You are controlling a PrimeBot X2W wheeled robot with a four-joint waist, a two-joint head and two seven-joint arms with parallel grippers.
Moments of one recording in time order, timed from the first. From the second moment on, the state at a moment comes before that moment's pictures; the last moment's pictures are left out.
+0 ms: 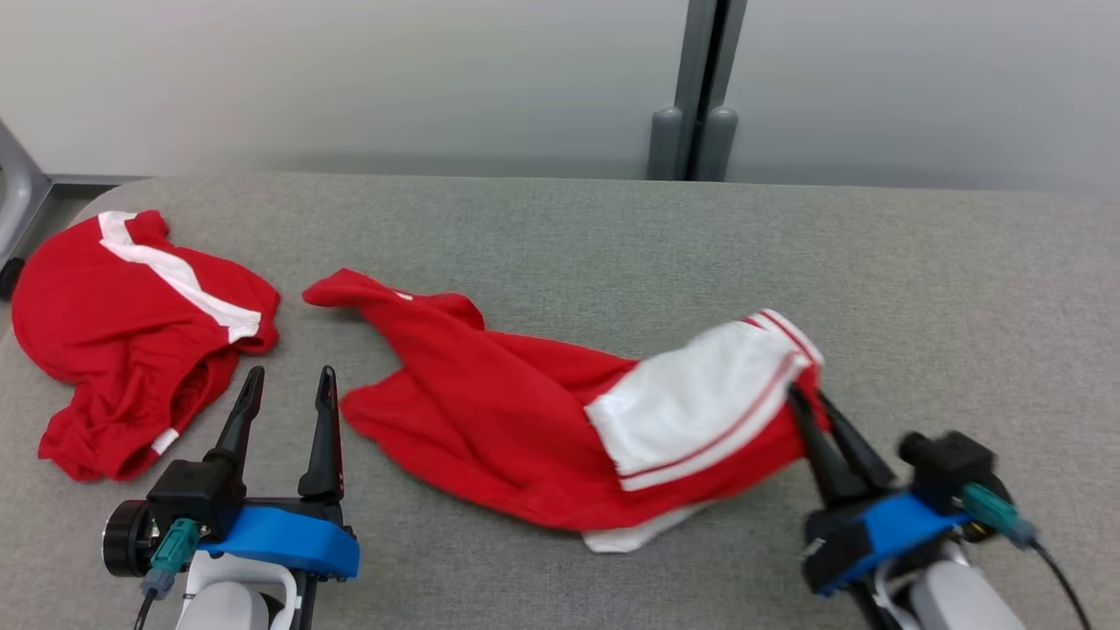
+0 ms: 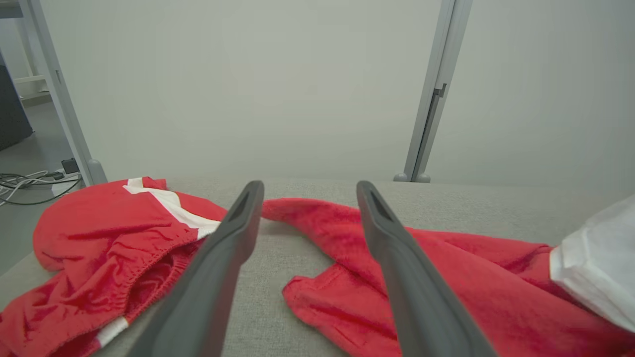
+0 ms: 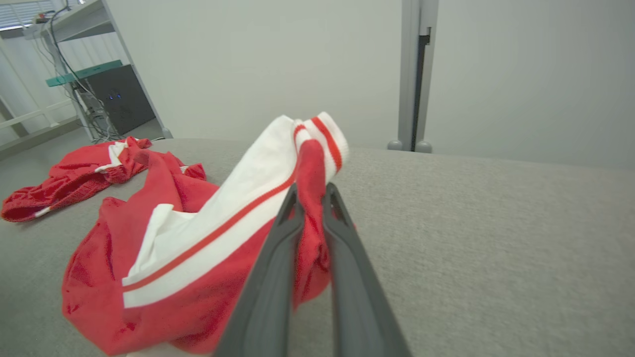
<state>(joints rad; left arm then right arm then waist) -0.16 0.11 -0.05 0.34 -0.17 -0.13 -0.26 -0.27 -0.13 0.26 0.42 0.29 0.13 -0.26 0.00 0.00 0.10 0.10</state>
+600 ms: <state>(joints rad) -0.14 0.12 -0.07 0.34 -0.18 -0.13 -0.26 -0.09 -0.11 -0.24 0.49 0.19 0.13 -0.25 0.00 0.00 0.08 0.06</state>
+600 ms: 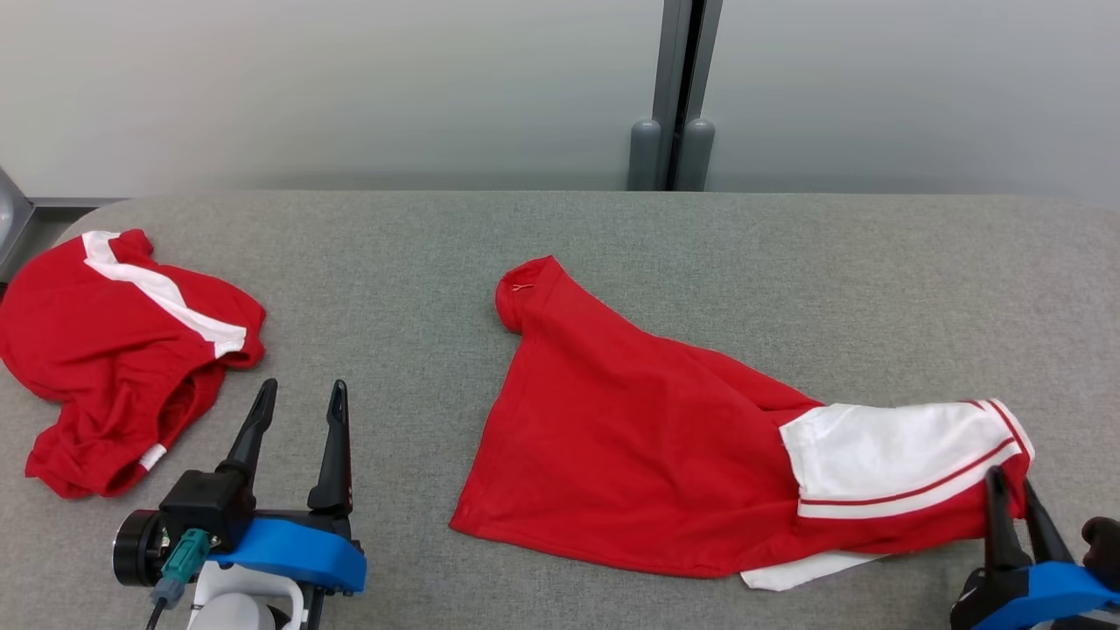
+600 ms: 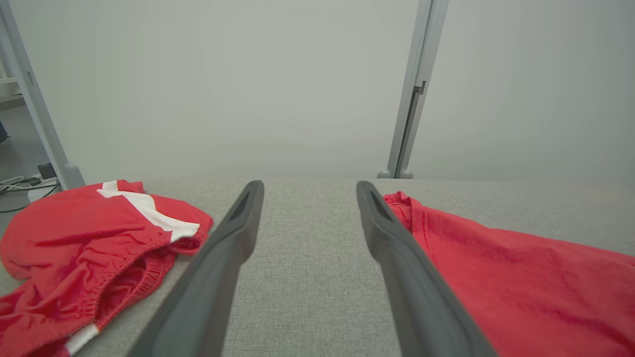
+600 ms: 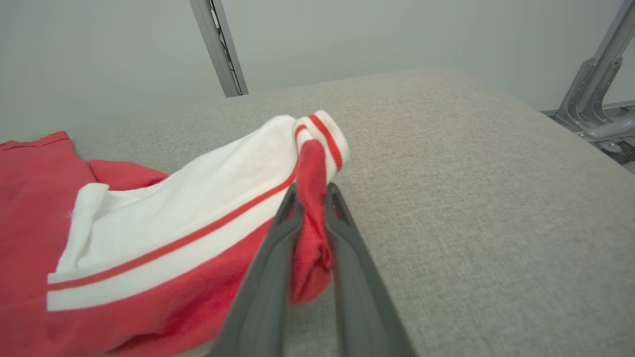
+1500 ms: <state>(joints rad) -0.10 0.12 -0.07 0.34 -0.18 -0.13 -0.26 0.00 -0.05 0.04 0.11 0.10 0.13 -0.26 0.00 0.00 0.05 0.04</state>
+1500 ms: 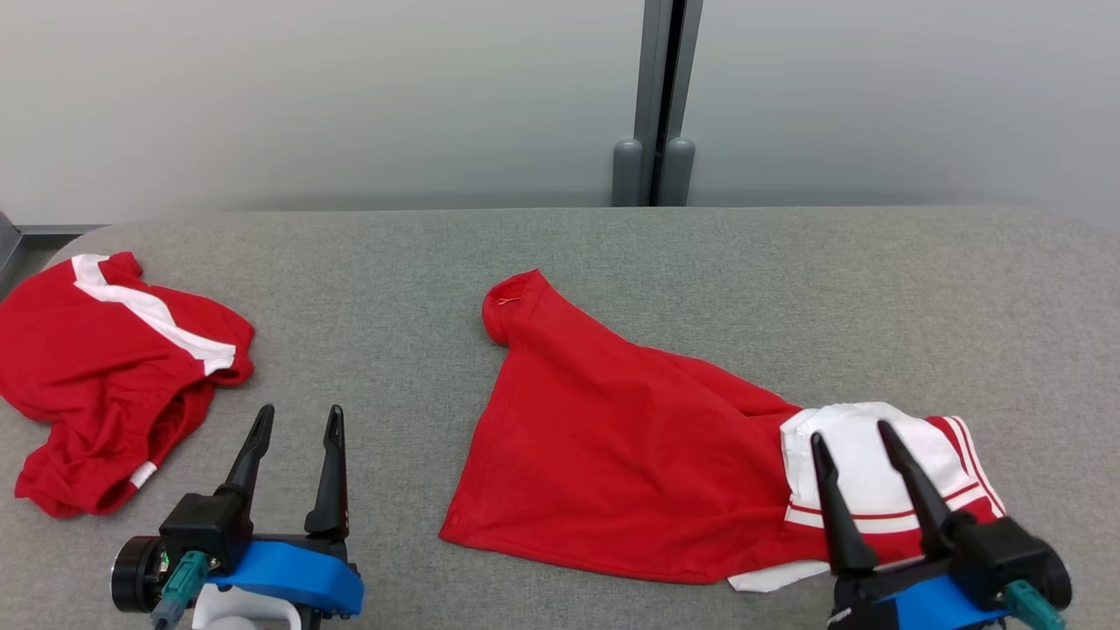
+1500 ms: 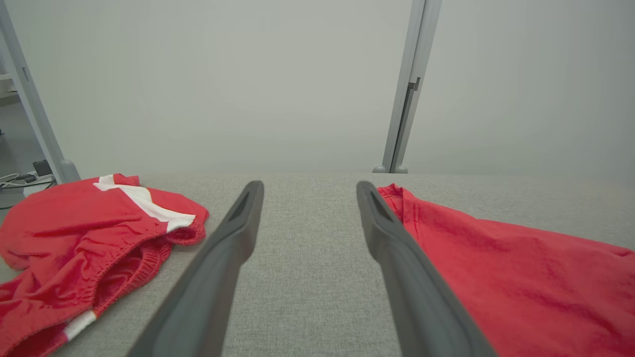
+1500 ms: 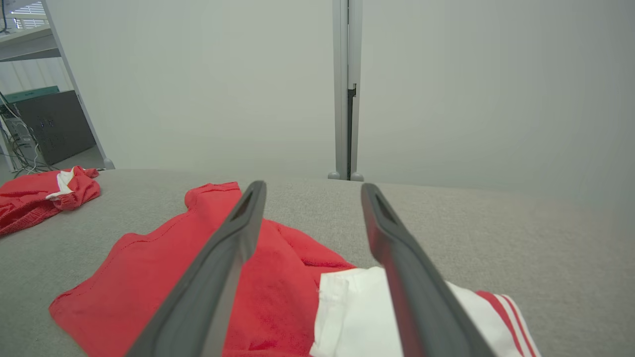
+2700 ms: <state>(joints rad) -0.19 0.15 -0.35 0.66 -0.23 -0.13 -0.26 -0.04 -0.05 0.06 0.20 0.09 0.13 -0.26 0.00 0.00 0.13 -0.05</state>
